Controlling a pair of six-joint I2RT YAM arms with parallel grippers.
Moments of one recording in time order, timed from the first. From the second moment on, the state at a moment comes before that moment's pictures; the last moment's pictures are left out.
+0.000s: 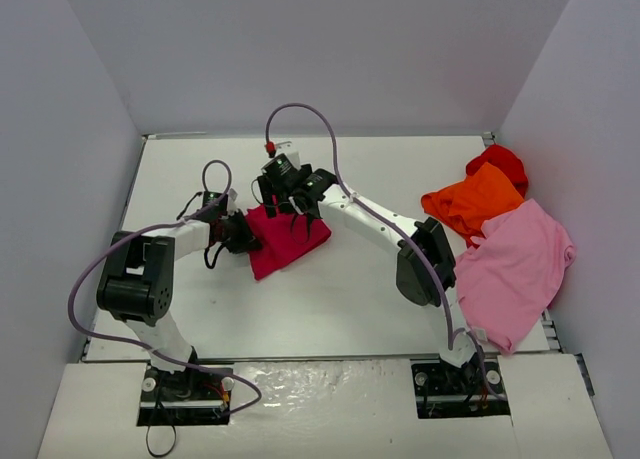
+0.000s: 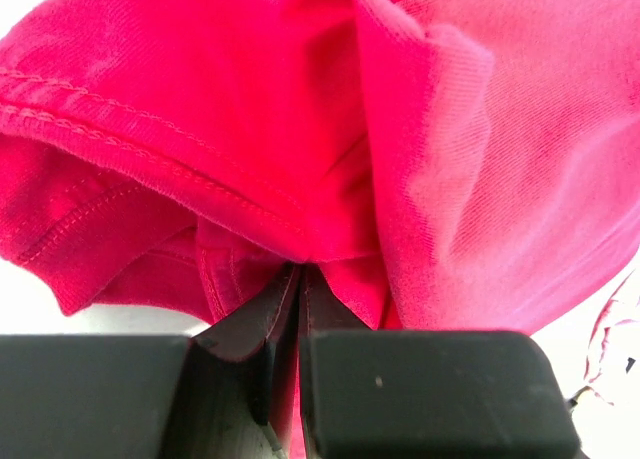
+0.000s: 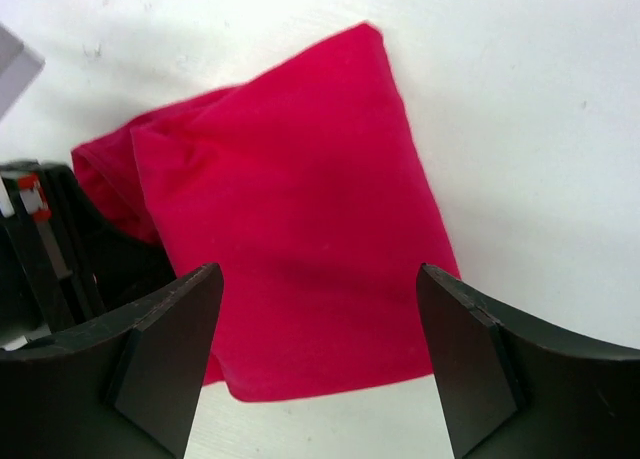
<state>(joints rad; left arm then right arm) -0.16 1.73 0.91 -0.16 0.36 -0.62 0.85 2.15 1.96 -0.66 0.33 0.41</state>
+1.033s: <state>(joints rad) -0.16 1.73 0.90 -0.14 0.38 -0.62 0.99 2.35 2.02 -0.71 0.46 0.29</state>
